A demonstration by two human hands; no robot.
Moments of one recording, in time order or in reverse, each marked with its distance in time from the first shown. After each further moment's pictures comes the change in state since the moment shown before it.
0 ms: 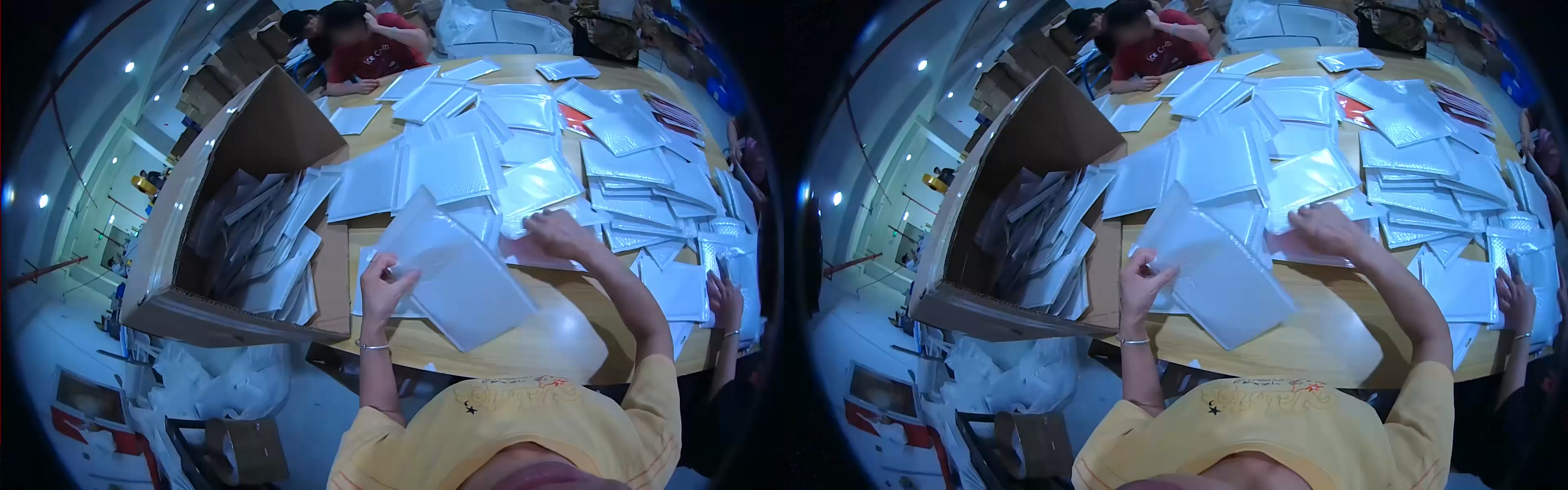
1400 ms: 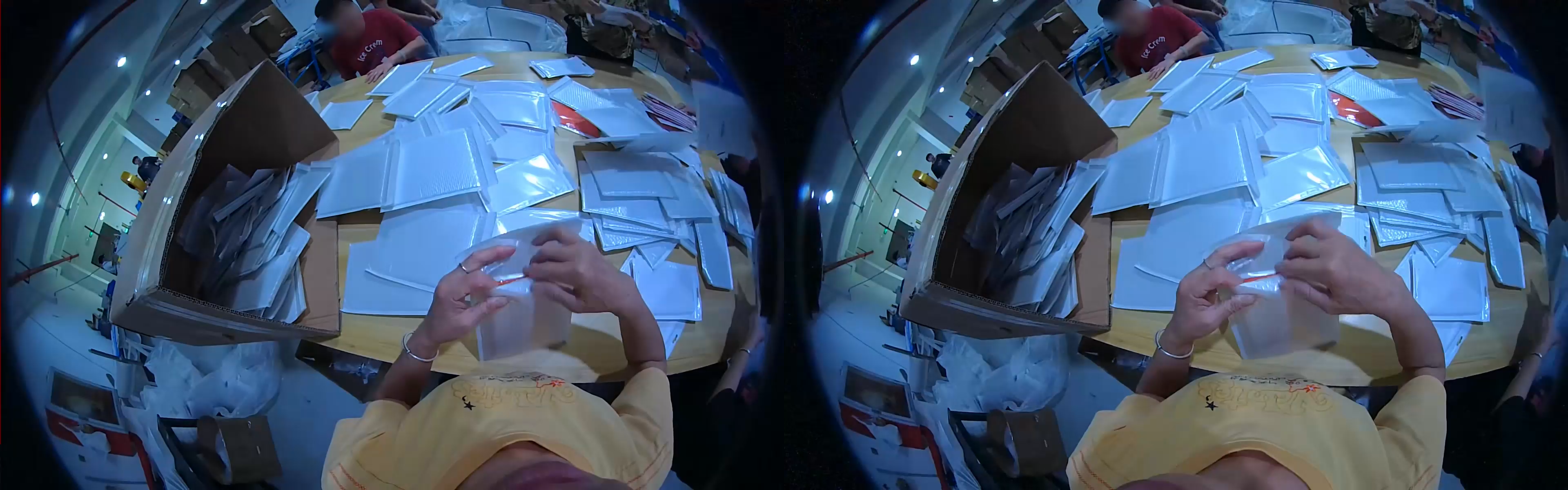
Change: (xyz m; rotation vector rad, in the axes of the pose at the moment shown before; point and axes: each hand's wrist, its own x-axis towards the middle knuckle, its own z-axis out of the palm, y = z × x) left_hand -0.017 0.122 0.084 -0.654 -0.361 0.423; right_hand -0.023 -0.081 -0.124 0.347 0.255 -0.152
